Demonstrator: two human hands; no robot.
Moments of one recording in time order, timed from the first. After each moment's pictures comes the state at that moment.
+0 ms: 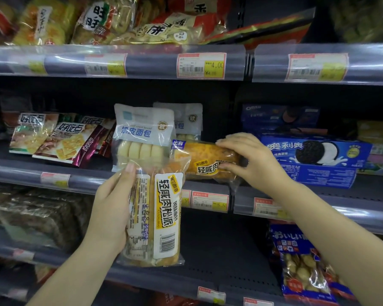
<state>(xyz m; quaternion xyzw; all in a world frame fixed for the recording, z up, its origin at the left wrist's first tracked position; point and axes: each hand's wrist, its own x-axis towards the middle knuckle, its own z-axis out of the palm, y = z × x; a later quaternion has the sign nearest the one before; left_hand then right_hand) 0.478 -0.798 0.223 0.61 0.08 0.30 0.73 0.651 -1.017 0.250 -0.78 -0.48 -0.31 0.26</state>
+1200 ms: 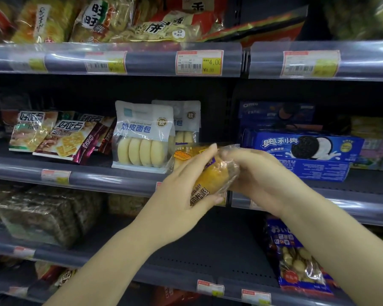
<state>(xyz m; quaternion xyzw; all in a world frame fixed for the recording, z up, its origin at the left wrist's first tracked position) 0.485 -0.850 0.236 0.88 -0.19 0.26 0.33 0.551 -1.008 0.275 -0.62 -0.22 0.17 0.73</state>
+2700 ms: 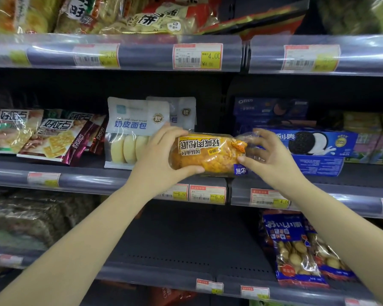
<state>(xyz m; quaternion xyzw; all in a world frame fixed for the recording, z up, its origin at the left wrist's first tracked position) 0.556 -0.799 0.247 0.89 -0.14 0.35 0.24 0.616 -1.038 0.246 -0.77 -0.25 -0.13 0.57</state>
